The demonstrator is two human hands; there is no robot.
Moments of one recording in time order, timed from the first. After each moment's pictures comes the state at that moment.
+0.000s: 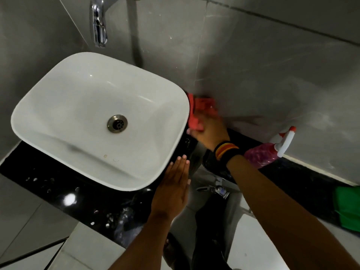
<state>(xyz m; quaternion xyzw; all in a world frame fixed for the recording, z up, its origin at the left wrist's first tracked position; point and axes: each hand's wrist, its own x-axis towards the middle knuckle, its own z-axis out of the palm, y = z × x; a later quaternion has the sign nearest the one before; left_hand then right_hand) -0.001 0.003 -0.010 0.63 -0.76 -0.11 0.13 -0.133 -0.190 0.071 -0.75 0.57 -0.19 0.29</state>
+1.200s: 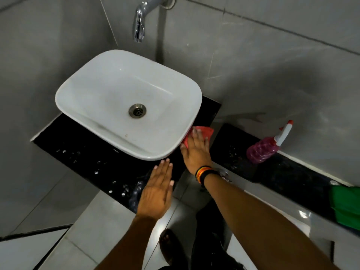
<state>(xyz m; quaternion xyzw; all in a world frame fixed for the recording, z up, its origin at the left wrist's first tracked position) 0.050 0.099 0.011 0.66 -0.70 -0.14 0.22 -0.084 -0.064 0.014 -0.79 0.57 -0.09 0.22</state>
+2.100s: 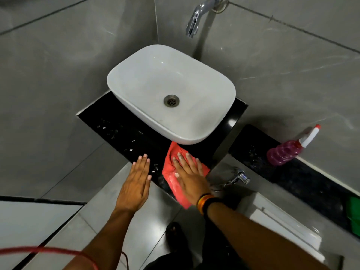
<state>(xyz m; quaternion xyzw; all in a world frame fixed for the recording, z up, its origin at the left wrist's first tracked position) 0.175 0.197 -0.006 0.74 -0.63 -0.12 0.19 -0.035 0.084 0.009 -0.90 0.40 -0.05 0.14</state>
